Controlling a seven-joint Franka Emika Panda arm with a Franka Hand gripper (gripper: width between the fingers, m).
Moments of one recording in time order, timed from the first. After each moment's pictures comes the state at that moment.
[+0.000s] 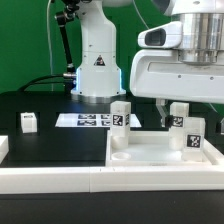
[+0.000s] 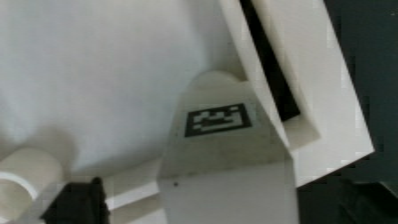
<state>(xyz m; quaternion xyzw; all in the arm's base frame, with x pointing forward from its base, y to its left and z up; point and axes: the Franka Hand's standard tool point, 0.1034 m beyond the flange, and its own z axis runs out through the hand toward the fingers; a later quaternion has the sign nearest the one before) 0.627 0.104 0.078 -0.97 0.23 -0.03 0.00</state>
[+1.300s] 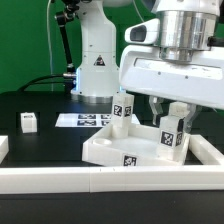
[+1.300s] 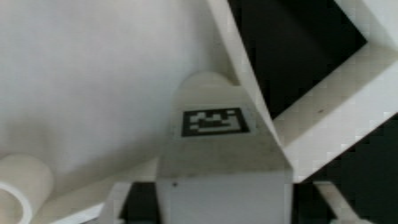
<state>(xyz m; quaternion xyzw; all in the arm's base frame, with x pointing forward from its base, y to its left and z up) 0.622 0.073 0.079 -0.92 0.38 -0.04 -0.03</state>
